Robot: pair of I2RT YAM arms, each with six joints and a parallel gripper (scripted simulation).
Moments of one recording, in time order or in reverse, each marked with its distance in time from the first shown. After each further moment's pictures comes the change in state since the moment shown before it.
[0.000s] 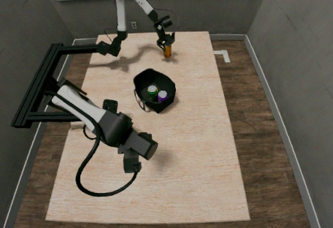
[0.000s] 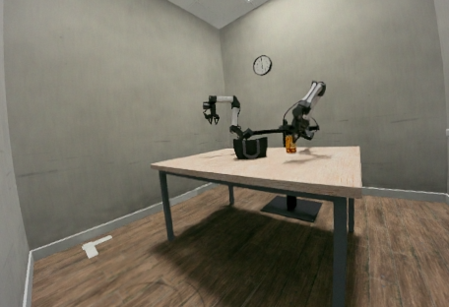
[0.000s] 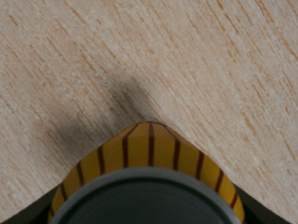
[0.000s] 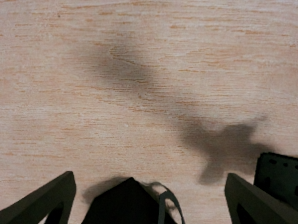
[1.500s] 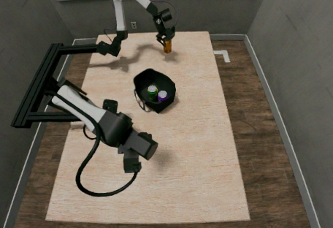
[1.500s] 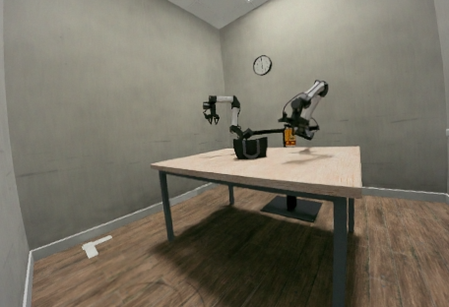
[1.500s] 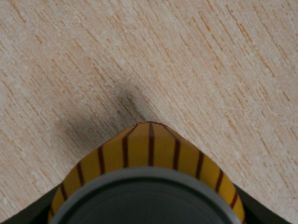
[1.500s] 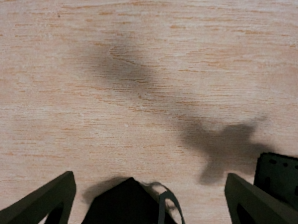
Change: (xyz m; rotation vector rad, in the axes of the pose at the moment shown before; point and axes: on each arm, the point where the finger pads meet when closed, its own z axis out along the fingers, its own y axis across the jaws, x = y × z) left arm -0.021 0.000 -0.042 -0.003 -0.016 -0.002; right arm 0.000 0.000 0.000 0.000 0.000 0.000
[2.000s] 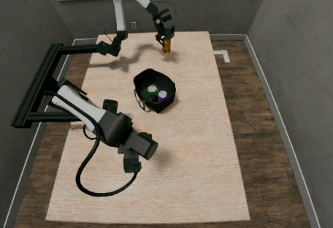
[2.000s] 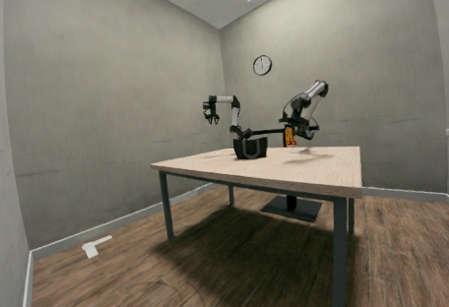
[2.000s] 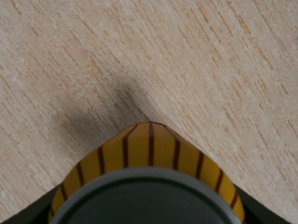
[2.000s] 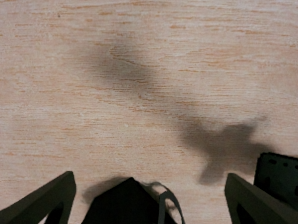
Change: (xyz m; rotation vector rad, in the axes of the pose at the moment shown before) left arm 0.005 -0.003 -0.002 0.004 0.023 0.000; right arm 0.000 0.000 0.000 0.000 0.000 0.000
